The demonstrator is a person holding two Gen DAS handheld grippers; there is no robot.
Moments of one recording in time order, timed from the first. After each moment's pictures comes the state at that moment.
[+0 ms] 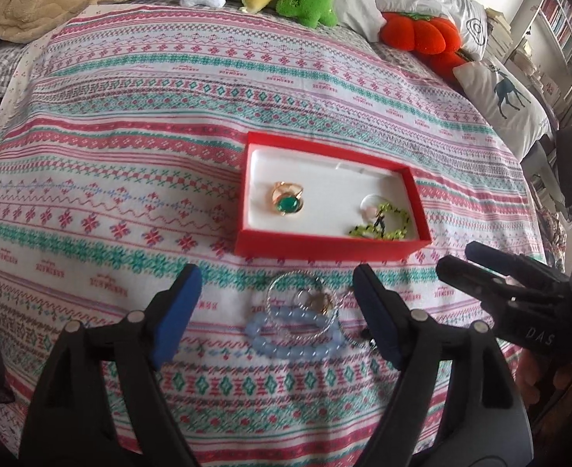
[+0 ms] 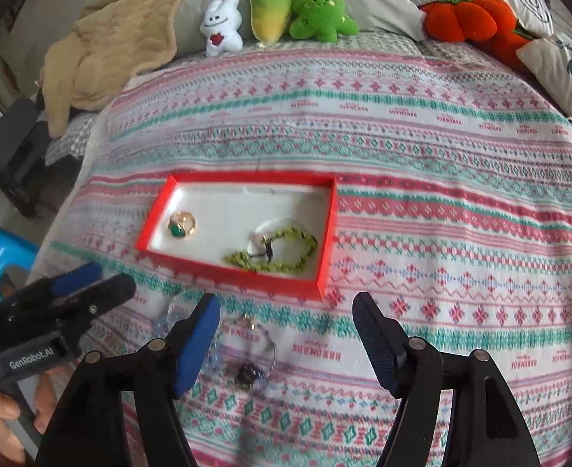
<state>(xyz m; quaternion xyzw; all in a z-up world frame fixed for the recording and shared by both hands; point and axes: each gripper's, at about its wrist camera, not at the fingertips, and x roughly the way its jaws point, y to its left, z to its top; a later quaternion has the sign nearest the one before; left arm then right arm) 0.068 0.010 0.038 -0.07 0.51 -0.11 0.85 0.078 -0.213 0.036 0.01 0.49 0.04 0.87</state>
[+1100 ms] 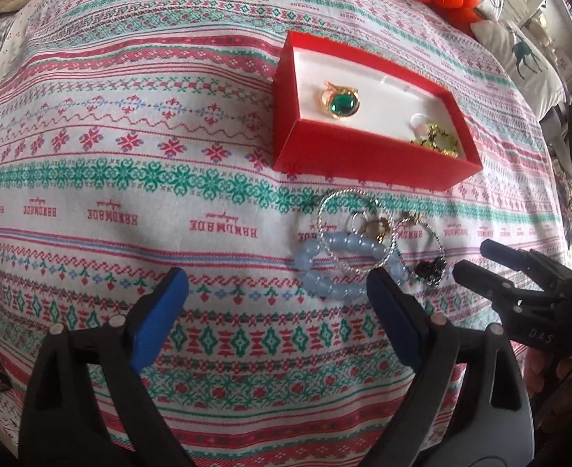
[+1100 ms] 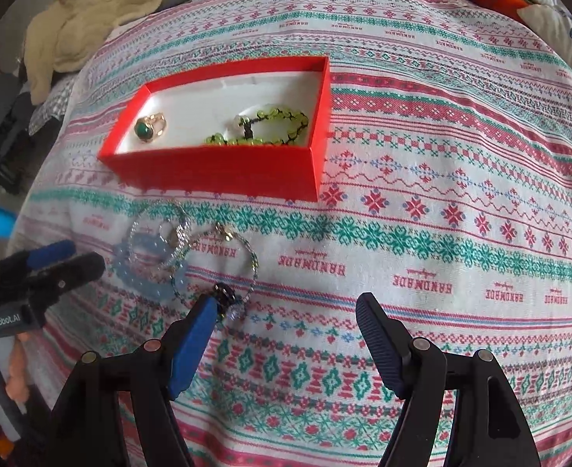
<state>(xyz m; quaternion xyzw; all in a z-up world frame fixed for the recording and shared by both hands) 0.058 0.022 -0.014 -0.06 0.58 -0.12 0.80 0.057 -0.214 -0.026 0.01 0.56 0.03 0.83</state>
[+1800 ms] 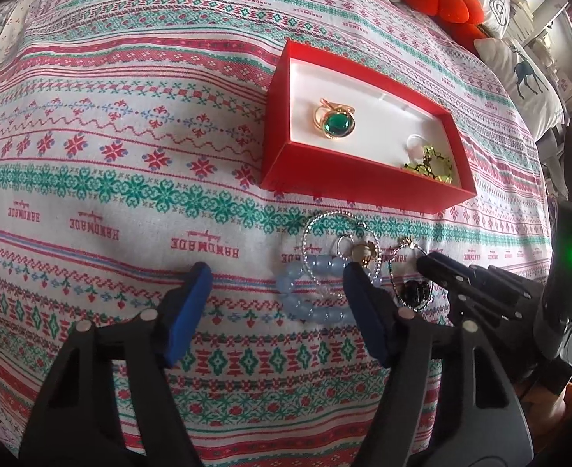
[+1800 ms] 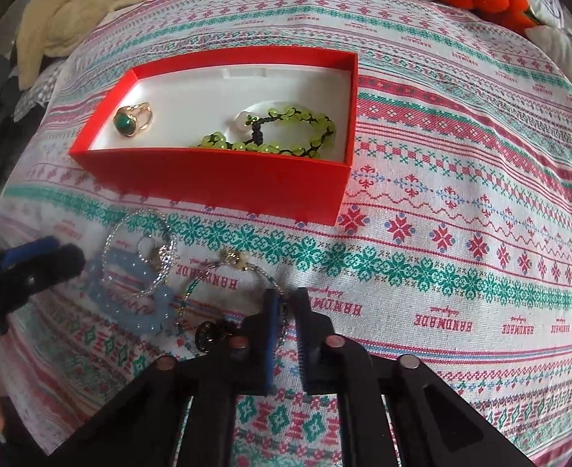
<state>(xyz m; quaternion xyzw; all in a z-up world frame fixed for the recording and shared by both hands) 0.075 0.019 -0.016 -0.09 0.58 -0.12 0.80 0.082 -0.185 -0.047 -0.04 0.56 0.01 0.83</state>
